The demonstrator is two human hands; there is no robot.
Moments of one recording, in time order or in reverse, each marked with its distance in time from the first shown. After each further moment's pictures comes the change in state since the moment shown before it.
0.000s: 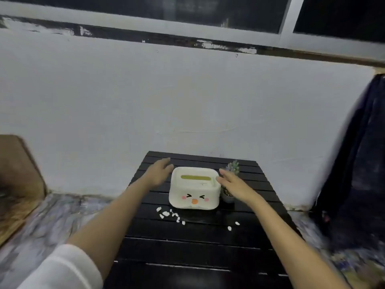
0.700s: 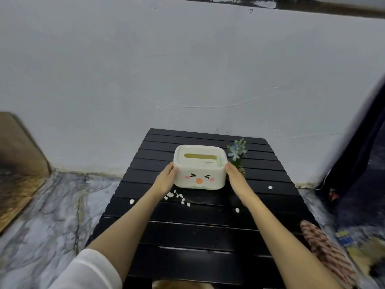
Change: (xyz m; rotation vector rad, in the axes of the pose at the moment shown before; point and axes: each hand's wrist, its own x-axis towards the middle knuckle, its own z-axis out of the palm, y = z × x) left_hand 0.004 -0.058 0.072 -0.422 0.003 -0.077; right_hand 0.013 0.040 0.047 0.344 0.130 0.104
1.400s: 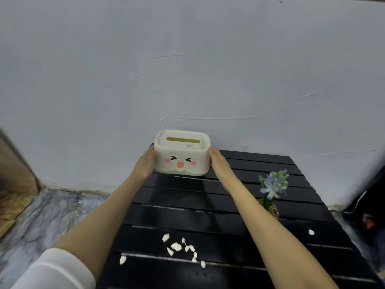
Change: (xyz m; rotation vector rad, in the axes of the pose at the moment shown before) left_hand 0.145 0.001 -0.085 -0.013 0.183 0.095; right_hand 0.152 -0.058 0.069 0.042 -0.035 -0.049
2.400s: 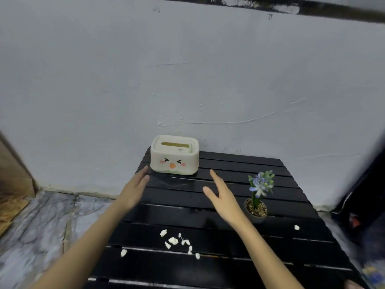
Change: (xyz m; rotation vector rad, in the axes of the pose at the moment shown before) left_hand -0.062 -0.021 -0.020 0.188 -0.050 -0.030; right_hand -0.087 0.029 -0.013 -0.304 -0.059 -0.106
